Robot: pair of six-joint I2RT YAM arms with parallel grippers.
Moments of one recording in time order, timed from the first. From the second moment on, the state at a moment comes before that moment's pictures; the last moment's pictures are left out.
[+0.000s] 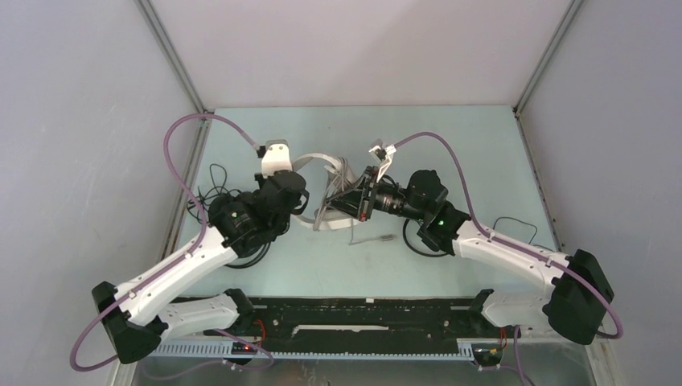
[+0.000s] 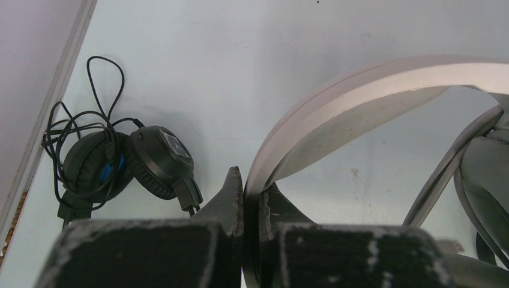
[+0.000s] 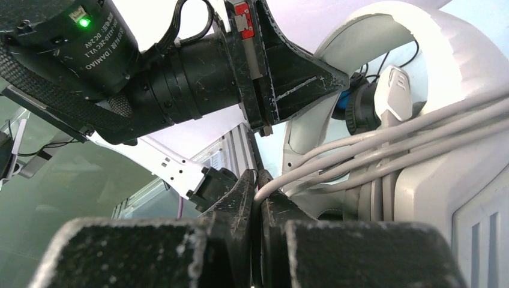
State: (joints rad) left arm -0.84 1.04 1.05 -0.62 -0.85 -0.47; right arm 0.87 1.23 0.84 0.49 -0.47 0.65
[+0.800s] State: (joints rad) left arm -0.84 1.10 1.17 -0.80 -0.90 -0.71; right arm 0.93 1.26 0.88 0.47 -0.38 0.54
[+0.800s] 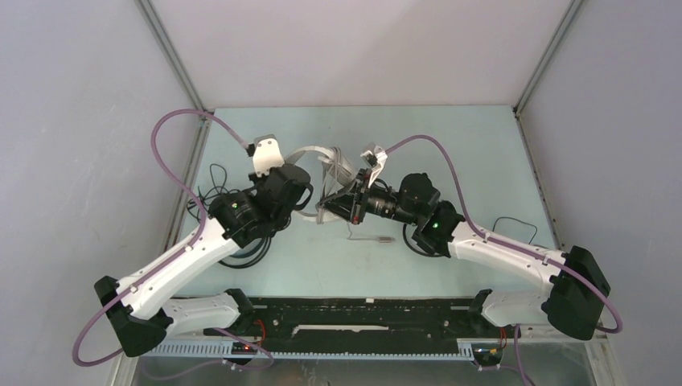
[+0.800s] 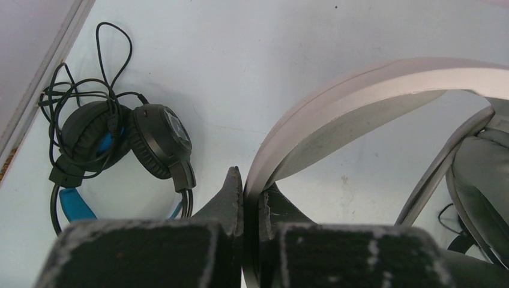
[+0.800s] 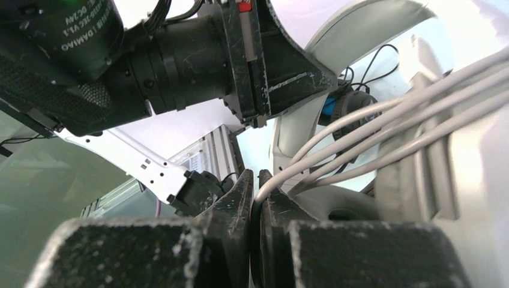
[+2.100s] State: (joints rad) left arm -0.82 1.08 1.27 -0.83 -0.91 -0.89; right arm 1.10 1.23 0.72 0.47 -0.18 0.04
